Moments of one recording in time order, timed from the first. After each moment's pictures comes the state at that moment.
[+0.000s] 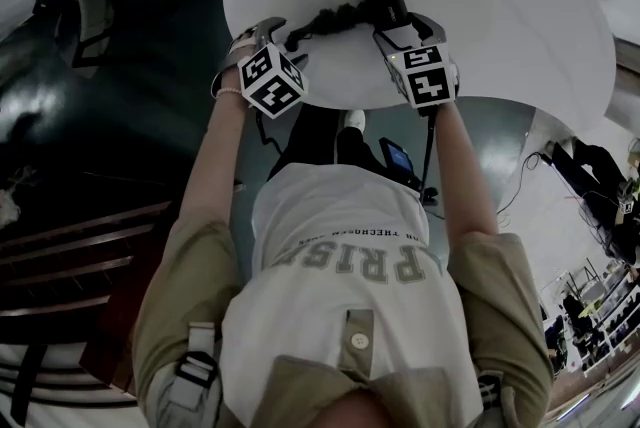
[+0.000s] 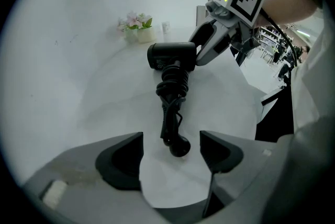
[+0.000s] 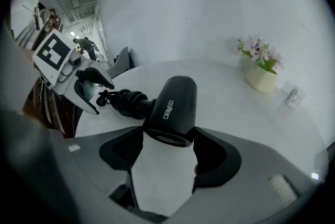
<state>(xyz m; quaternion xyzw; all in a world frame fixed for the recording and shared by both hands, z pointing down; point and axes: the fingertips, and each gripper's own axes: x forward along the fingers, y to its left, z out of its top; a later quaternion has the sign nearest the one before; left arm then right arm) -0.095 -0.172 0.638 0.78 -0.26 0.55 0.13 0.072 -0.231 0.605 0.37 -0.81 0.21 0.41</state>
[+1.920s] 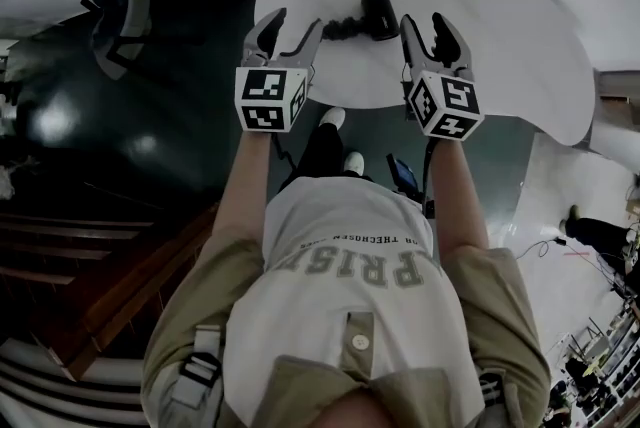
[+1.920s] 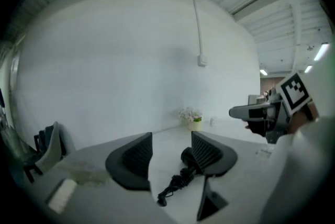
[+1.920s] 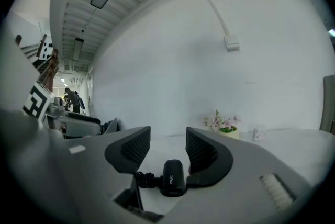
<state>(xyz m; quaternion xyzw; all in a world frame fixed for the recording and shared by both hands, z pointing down) -0.087 -0.169 0.396 0.80 -0.58 0.12 0.11 0.103 -0.200 0.376 0.52 -0.85 0.11 0.06</state>
